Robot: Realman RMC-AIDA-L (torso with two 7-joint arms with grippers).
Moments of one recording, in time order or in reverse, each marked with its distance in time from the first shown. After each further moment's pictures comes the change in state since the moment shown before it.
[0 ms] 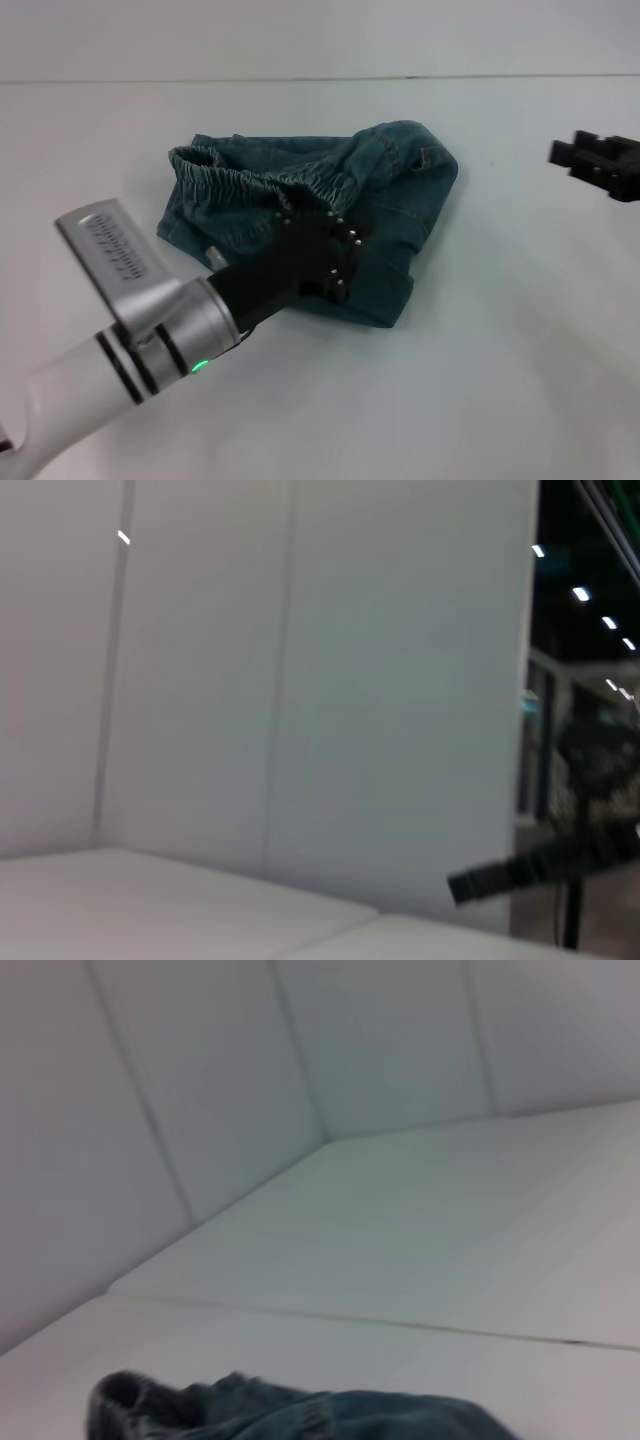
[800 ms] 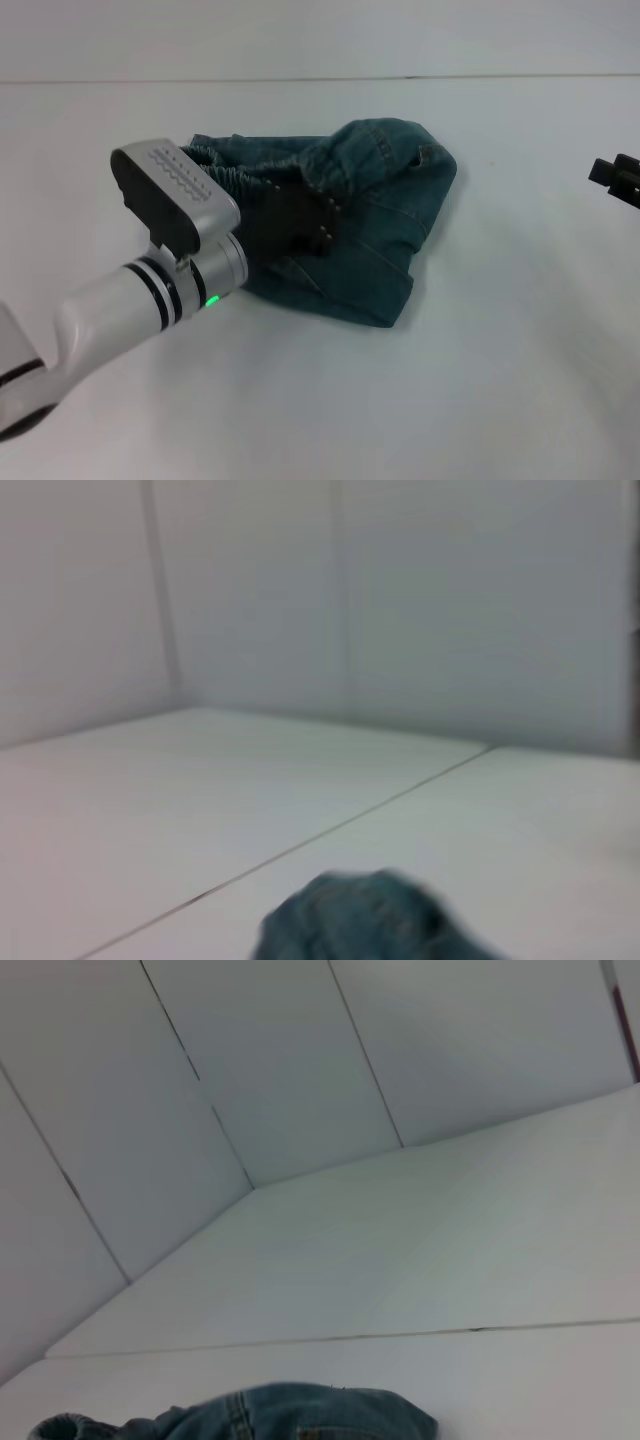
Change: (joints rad) left arm -0.150 -0.011 -0.098 0.044 0.029 -0.369 0.002; right arm -0.027 0.001 0.167 0.113 -0.001 -0.049 -0.067
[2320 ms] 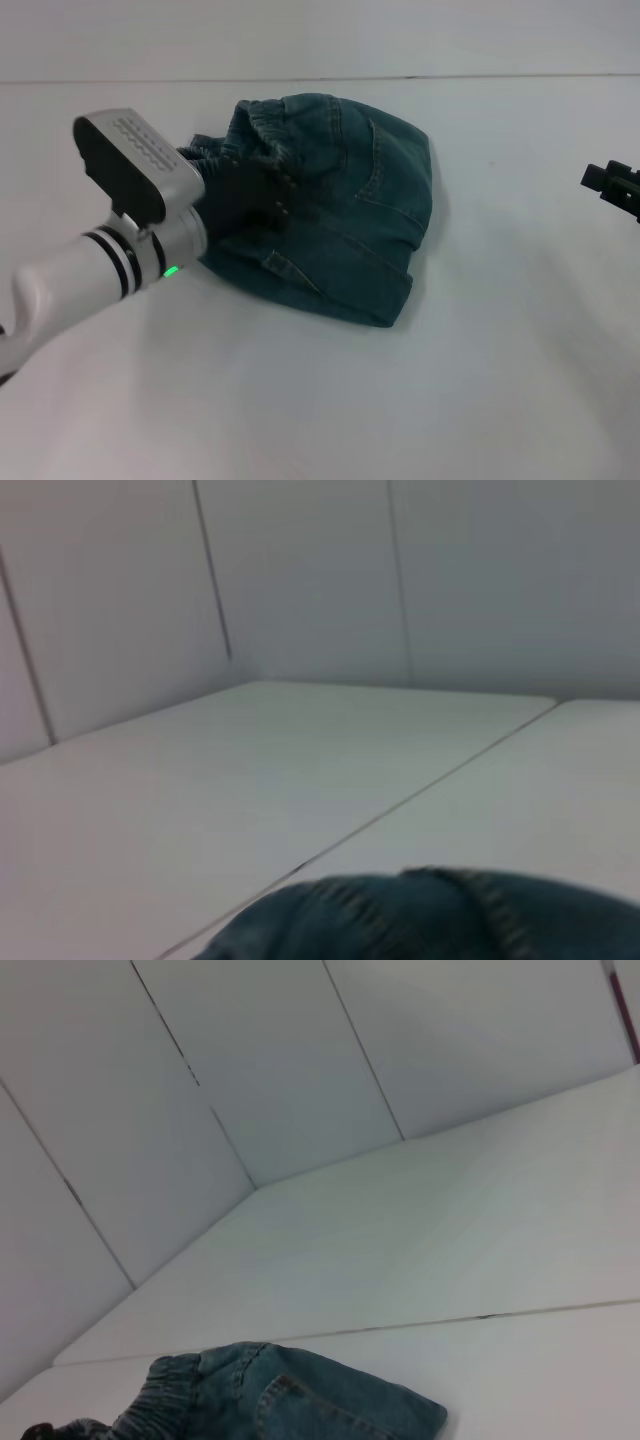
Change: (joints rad) left arm -0.039 -0.001 0.086 0.168 -0.048 -0.005 -0.074; right arm 0.015 0.000 0.020 0.056 -0.001 0.003 -0.013
